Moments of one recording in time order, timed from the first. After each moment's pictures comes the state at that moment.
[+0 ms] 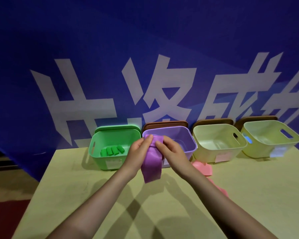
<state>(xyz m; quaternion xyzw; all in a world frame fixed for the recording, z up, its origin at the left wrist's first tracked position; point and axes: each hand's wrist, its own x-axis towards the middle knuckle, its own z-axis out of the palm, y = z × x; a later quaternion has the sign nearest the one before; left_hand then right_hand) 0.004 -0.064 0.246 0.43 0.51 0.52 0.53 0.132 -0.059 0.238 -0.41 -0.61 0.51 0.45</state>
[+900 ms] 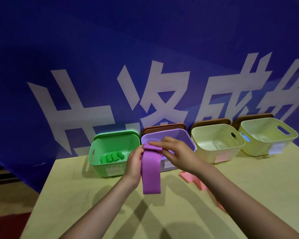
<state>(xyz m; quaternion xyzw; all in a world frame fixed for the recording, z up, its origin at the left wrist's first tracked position) 0.005 -0.067 0.233 0.36 0.48 0.54 0.58 0.168 -0.031 0.235 -0.37 -0.85 0.21 0.30</state>
